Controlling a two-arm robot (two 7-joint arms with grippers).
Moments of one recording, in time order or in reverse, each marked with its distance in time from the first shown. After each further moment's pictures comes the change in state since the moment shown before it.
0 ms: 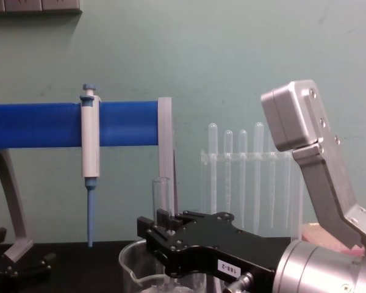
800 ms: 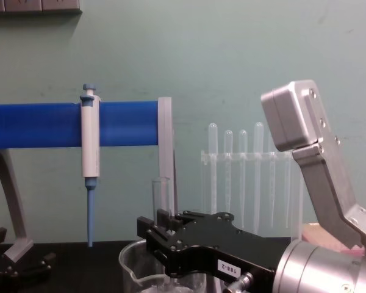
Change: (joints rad) left arm 0.000 0.000 0.000 0.000 0.000 0.000 0.000; right arm 0.000 0.000 0.000 0.000 0.000 0.000 0.000
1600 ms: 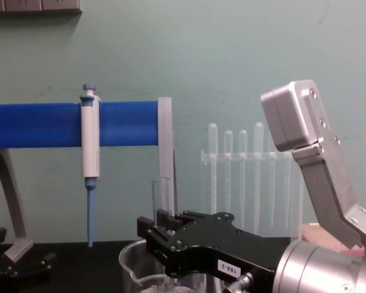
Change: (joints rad) left arm 0.000 0.000 0.000 0.000 0.000 0.000 0.000; right arm 0.000 0.000 0.000 0.000 0.000 0.000 0.000
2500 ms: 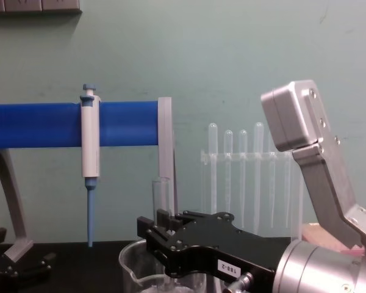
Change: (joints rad) left arm 0.000 0.000 0.000 0.000 0.000 0.000 0.000; right arm 0.000 0.000 0.000 0.000 0.000 0.000 0.000
